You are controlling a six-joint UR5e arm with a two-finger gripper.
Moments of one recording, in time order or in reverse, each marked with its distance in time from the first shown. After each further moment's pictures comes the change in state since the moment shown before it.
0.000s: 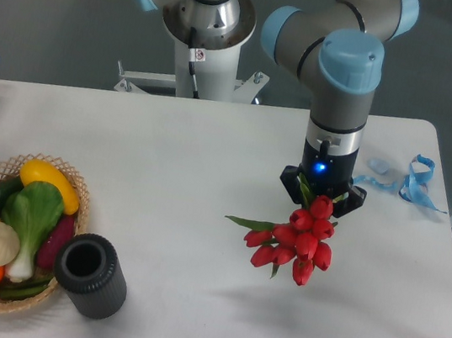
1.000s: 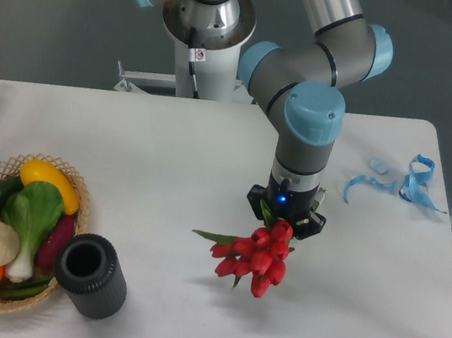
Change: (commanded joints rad) arm -0.072 -0.080 -0.021 0.012 0.002 -0.012
